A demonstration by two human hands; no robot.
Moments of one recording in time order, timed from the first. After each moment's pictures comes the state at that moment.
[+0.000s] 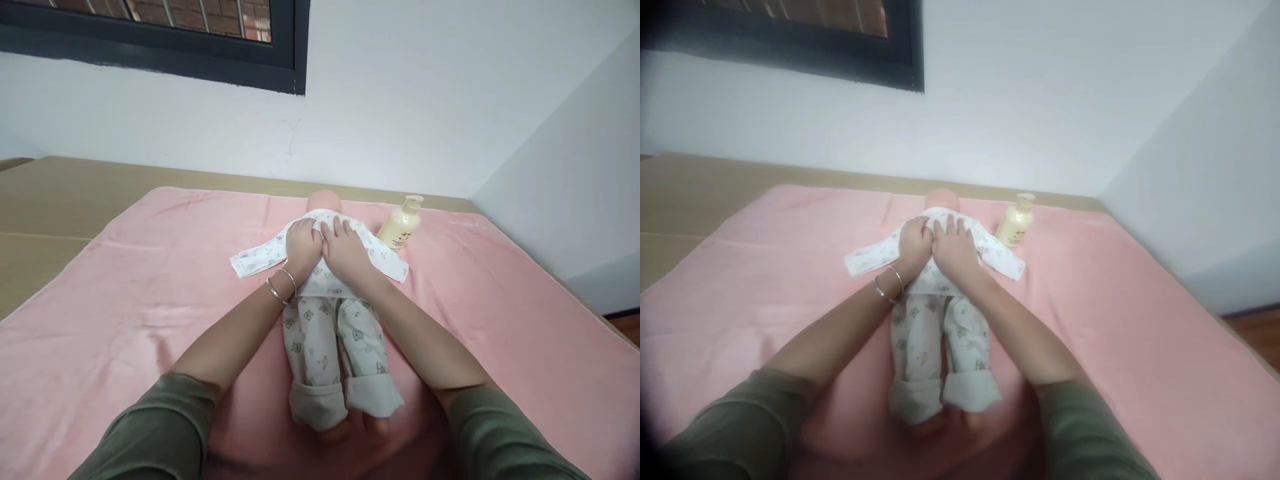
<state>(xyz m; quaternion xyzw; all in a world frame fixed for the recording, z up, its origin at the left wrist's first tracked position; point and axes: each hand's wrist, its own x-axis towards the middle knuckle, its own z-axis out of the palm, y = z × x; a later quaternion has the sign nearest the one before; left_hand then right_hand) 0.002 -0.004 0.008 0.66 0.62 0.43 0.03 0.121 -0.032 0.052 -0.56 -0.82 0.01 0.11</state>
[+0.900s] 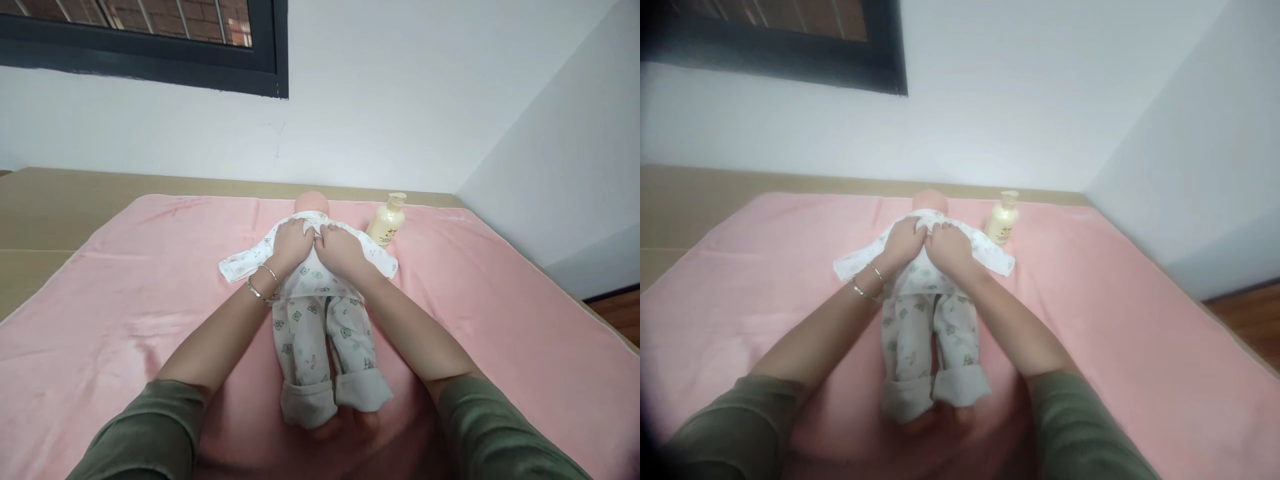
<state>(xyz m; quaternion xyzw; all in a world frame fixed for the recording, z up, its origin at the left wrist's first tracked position) 0.000 -0.002 0.035 0.71 0.64 0.29 0.06 0.134 -0.024 0.061 -0.57 -0.81 0.03 0.12</state>
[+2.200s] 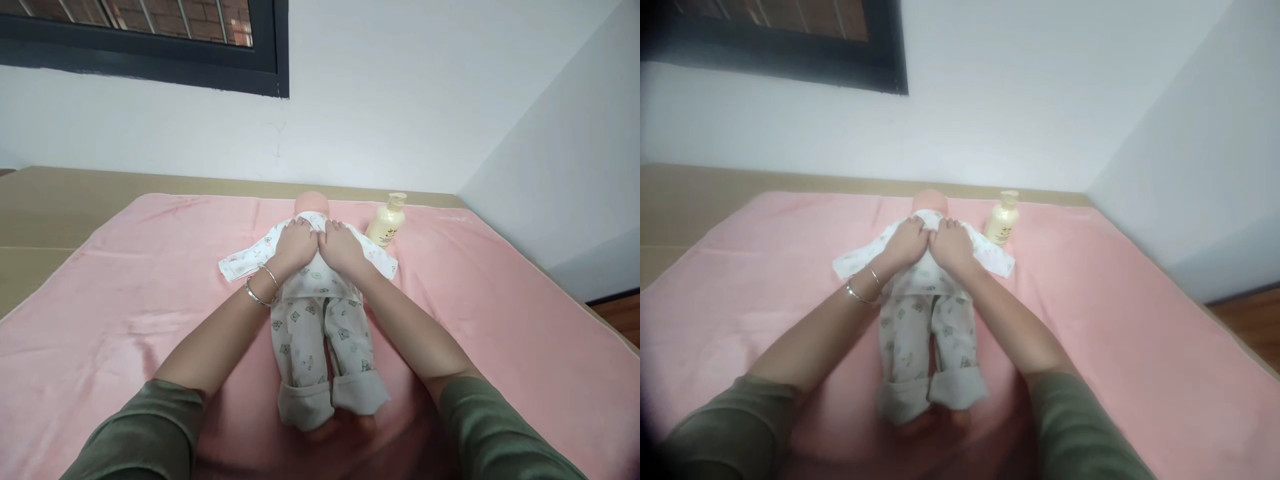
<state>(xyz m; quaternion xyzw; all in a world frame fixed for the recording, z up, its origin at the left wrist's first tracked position) 0.007 -0.015 0.052 0.75 0.63 0.18 0.05 0.133 -0.017 0.055 -0.60 -0.79 0.03 0.11</state>
